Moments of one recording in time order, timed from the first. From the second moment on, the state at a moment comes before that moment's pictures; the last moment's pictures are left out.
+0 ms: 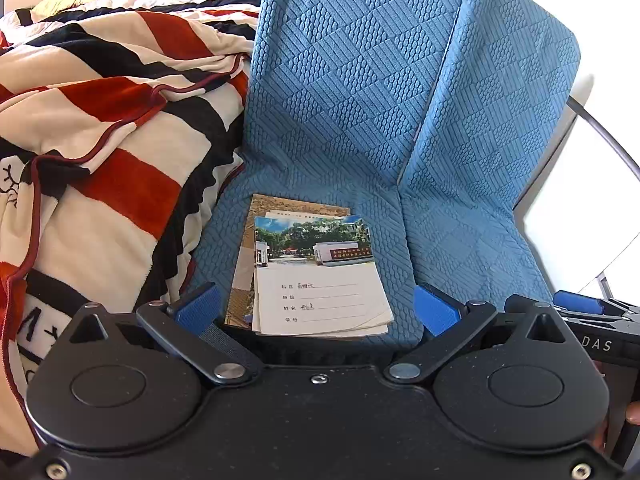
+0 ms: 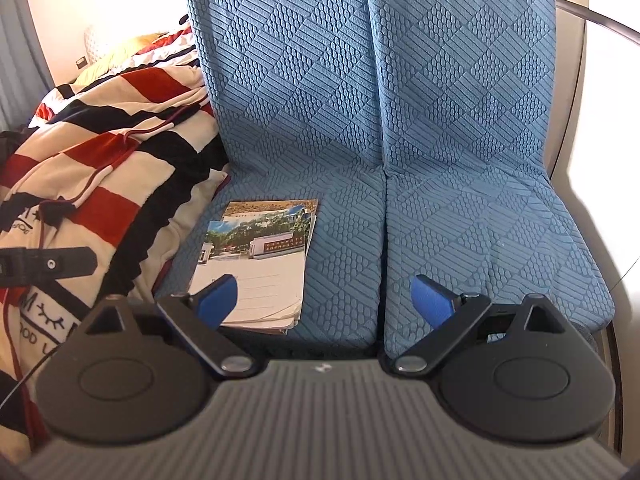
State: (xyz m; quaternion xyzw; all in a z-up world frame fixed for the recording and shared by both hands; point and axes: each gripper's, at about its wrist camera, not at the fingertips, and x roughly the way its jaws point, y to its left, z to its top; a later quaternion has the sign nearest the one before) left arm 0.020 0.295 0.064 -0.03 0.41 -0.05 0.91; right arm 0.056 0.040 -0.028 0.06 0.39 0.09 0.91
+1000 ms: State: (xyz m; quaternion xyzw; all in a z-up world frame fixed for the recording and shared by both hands) left arm 0.031 0.271 0.033 -0.01 0.46 -0.04 0.88; right arm 0.060 0.022 -0.056 0.07 0.45 0.06 0.89
